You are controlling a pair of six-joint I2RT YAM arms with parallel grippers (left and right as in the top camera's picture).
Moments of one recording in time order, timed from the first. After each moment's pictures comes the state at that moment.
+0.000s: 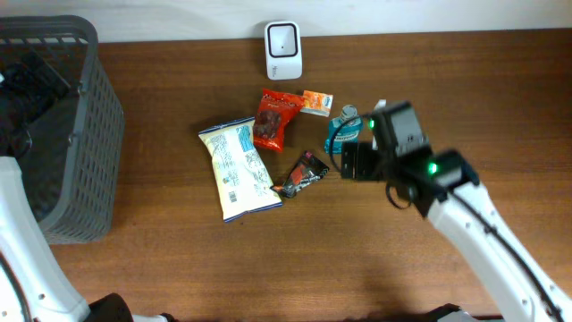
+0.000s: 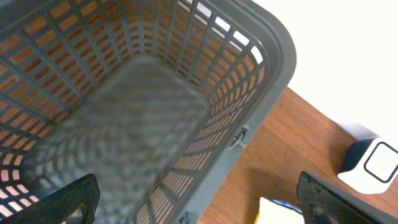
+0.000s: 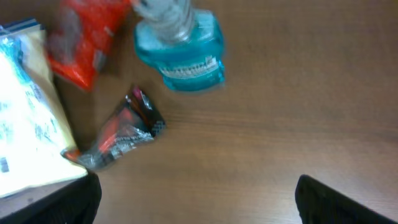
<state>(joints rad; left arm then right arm) 0.40 1.60 2.06 -1.24 -0.02 -0.32 0.39 1.33 1.12 -0.76 0.10 0.36</state>
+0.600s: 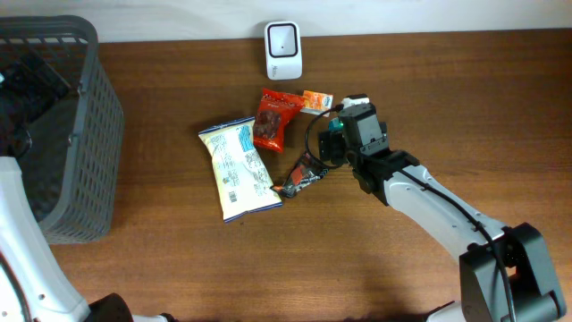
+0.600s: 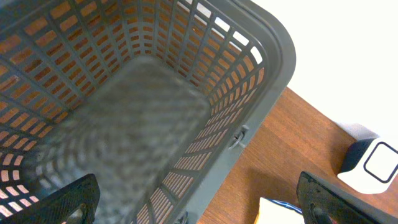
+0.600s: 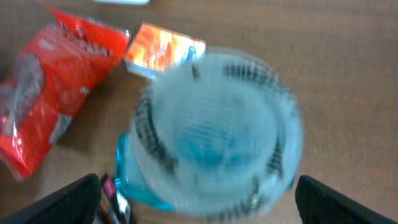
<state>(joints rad) 0.40 1.60 2.06 -1.24 -0.02 -0.32 0.40 1.65 1.01 -0.15 0.22 0.20</state>
